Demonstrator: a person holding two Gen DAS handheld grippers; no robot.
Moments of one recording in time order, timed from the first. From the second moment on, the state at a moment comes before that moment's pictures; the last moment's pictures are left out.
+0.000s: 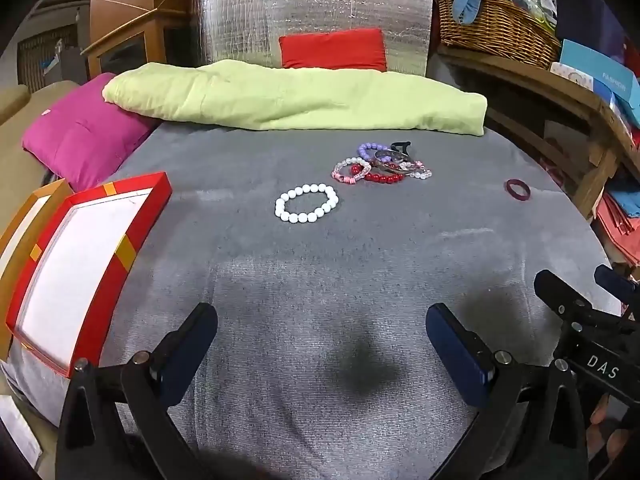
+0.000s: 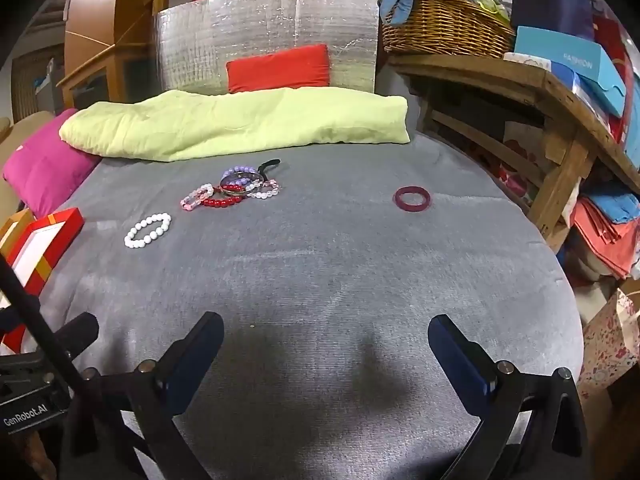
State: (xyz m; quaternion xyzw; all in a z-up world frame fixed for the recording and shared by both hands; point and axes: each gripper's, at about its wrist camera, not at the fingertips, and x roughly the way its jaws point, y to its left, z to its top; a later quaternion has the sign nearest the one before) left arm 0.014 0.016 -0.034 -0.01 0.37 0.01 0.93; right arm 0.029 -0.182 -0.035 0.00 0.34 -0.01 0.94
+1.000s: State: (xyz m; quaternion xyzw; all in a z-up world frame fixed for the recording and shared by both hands) left arm 0.013 0.020 -0.033 -0.02 0.37 0.01 0.93; right arm 0.021 -0.187 -0.026 -0.02 0.32 -0.02 0.95
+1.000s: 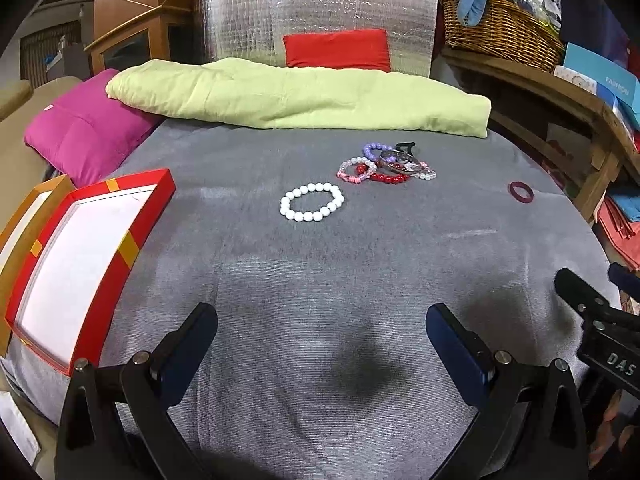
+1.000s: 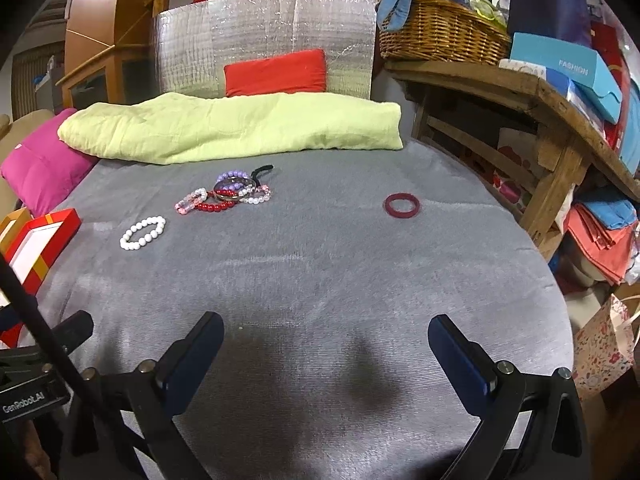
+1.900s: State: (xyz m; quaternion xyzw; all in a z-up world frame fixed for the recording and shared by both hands) left arm 0.020 0.028 -0.043 -0.03 0.38 0.03 0.93; right arm 0.038 -0.173 -0.053 -0.01 0.33 0.01 0.94
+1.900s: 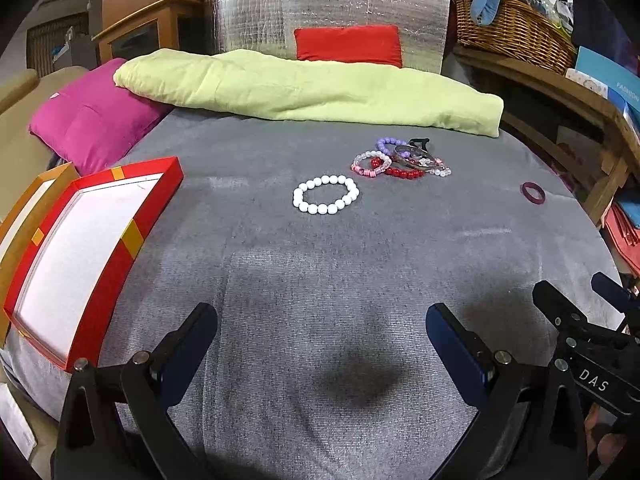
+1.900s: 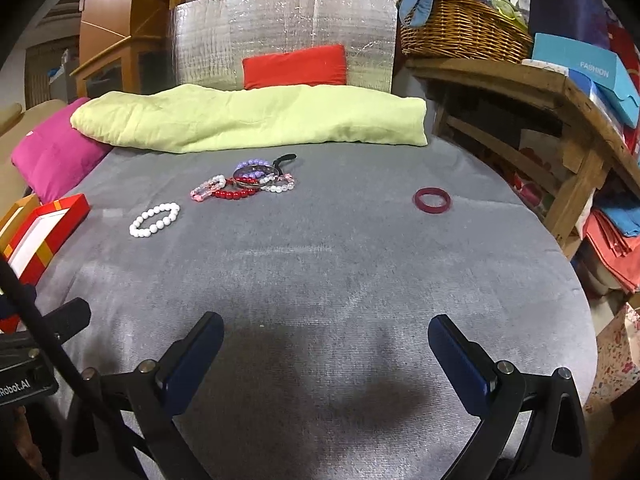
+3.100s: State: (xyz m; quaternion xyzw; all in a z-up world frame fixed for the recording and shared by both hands) left arm 0.028 0.044 -0.046 -0.08 0.41 0.01 0.91; right arm 0.204 -0.324 -0.036 0.13 0.46 -0.06 0.87
